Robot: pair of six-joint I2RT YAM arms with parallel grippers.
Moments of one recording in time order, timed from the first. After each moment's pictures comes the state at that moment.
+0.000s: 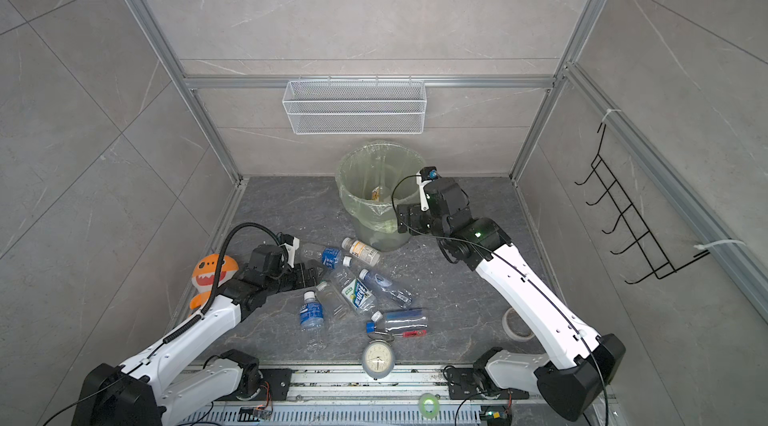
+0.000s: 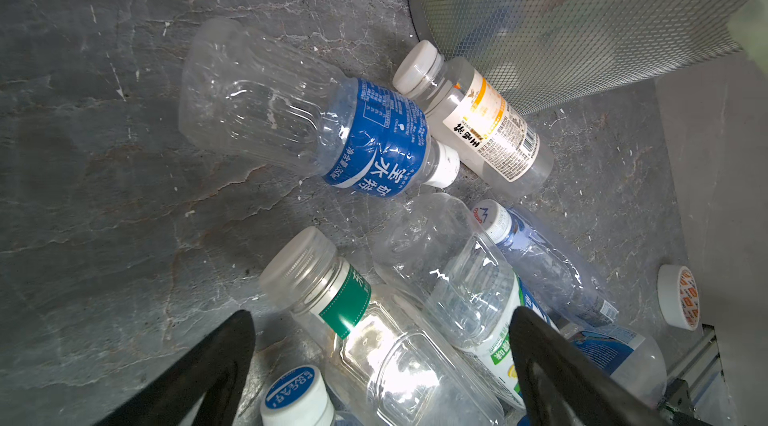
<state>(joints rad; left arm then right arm) -0.39 1.02 0.56 -0.32 0.24 -0.49 0.57 1.25 1.36 -0.71 0.14 0.27</state>
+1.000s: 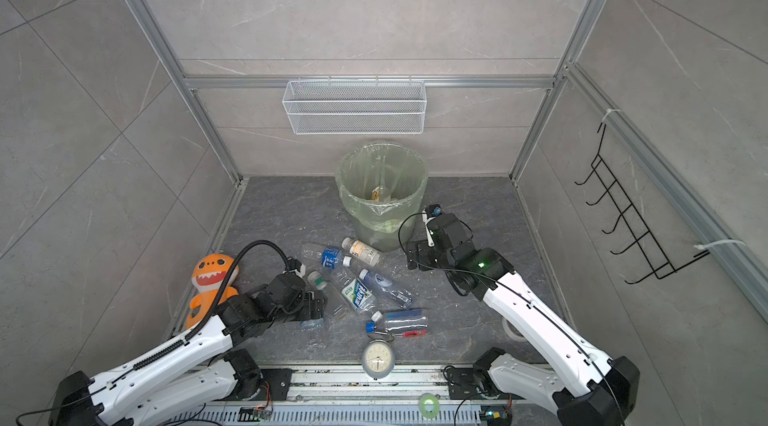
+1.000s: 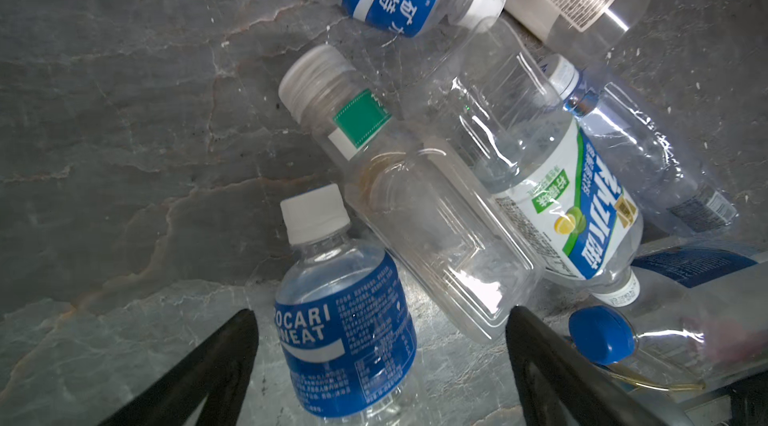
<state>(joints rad) -0.84 0.87 0.58 -0.72 -0.18 -0.78 0.59 1.09 1.05 -0.73 0.14 0.30</state>
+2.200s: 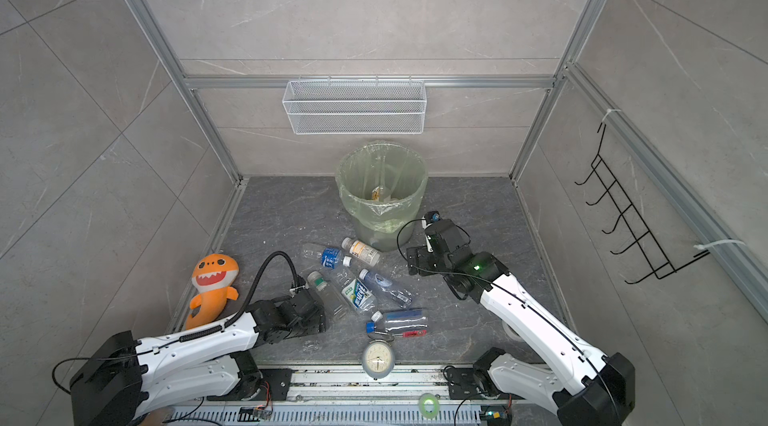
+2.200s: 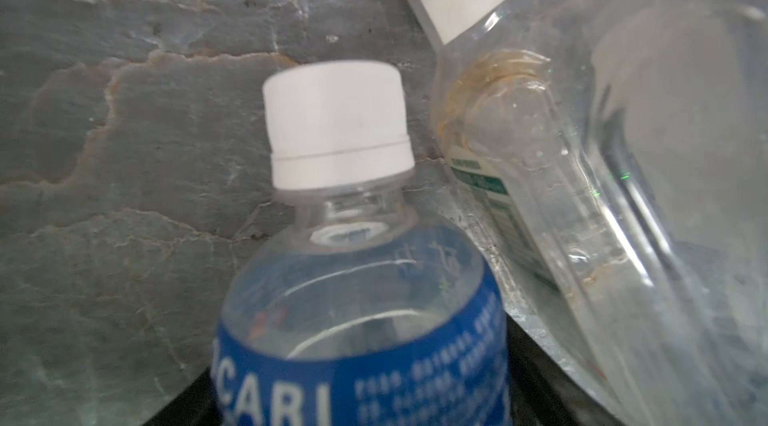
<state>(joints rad) -0.93 1.07 0.45 -0.60 -0.22 -1.01 0.59 1.09 0.99 -0.71 0.14 0.30</state>
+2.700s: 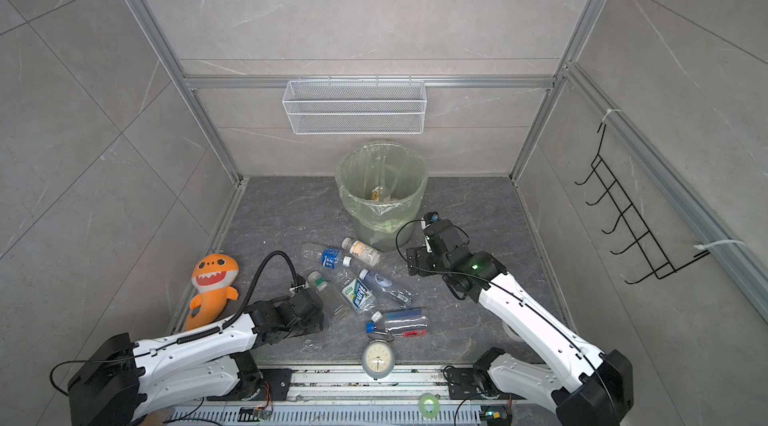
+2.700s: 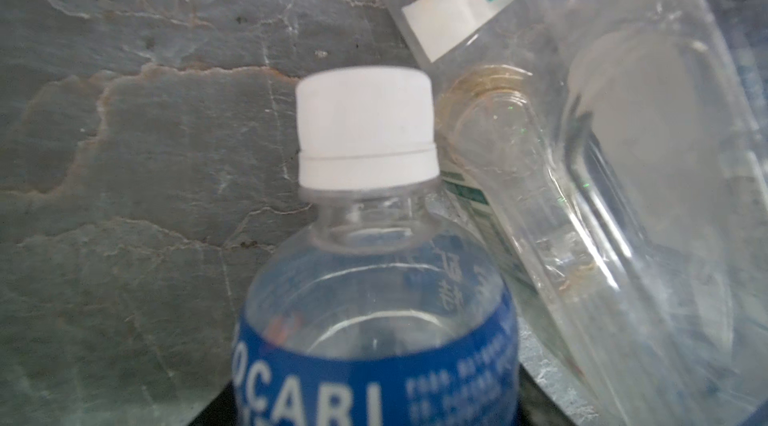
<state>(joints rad) -0.93 1.04 0.44 -0.59 -0.23 -1.01 0.59 1.11 0.99 -0.70 0.14 0.31</state>
